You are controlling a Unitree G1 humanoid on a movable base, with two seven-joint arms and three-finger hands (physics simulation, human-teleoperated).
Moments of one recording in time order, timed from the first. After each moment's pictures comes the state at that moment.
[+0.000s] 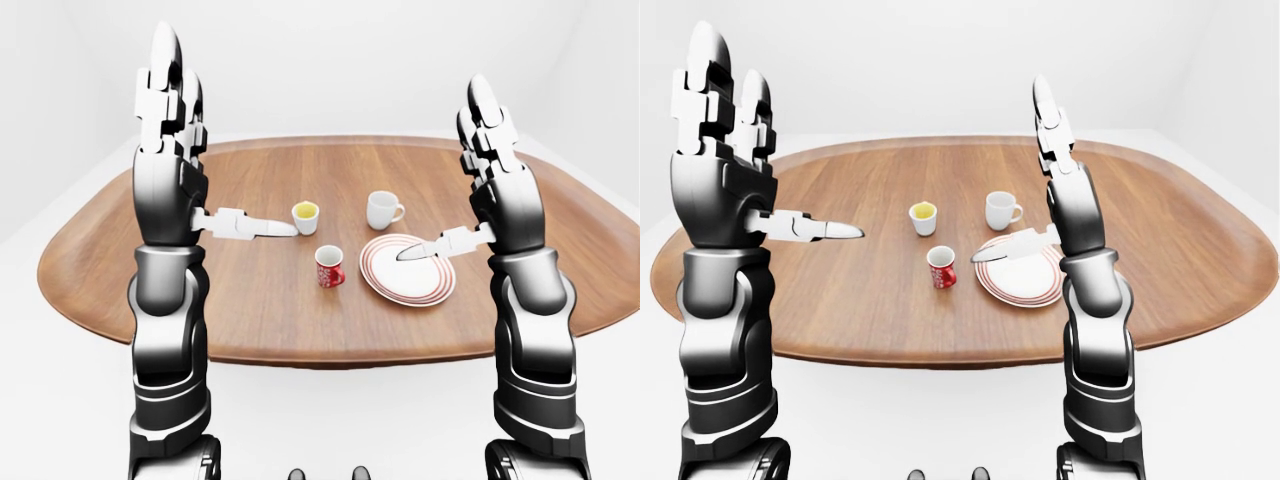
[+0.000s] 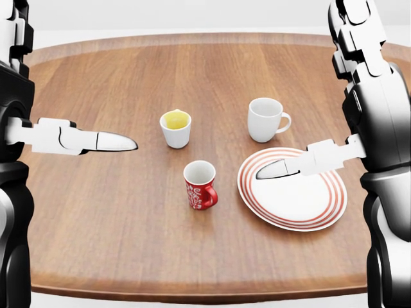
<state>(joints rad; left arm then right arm) -0.49 0.17 0.12 -0.41 0.03 0.09 -0.06 -0.40 -0.22 -0.16 -0.40 -0.15 0.09 0.24</state>
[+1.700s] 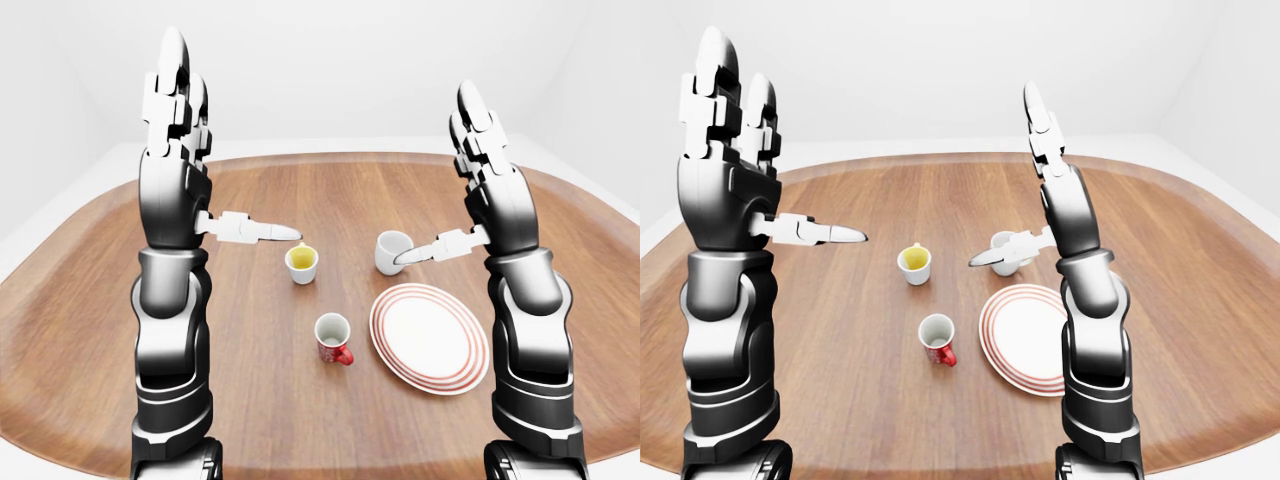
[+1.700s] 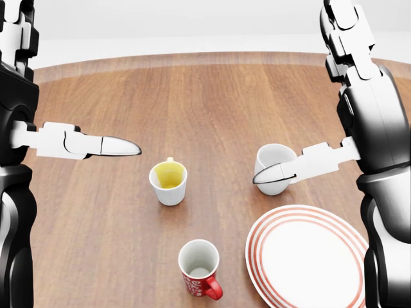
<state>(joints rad) -0.47 0.16 0.11 -0.42 0.04 0.09 -0.08 -0.40 -0.21 -0.15 -0.40 -0.17 0.09 0.26</state>
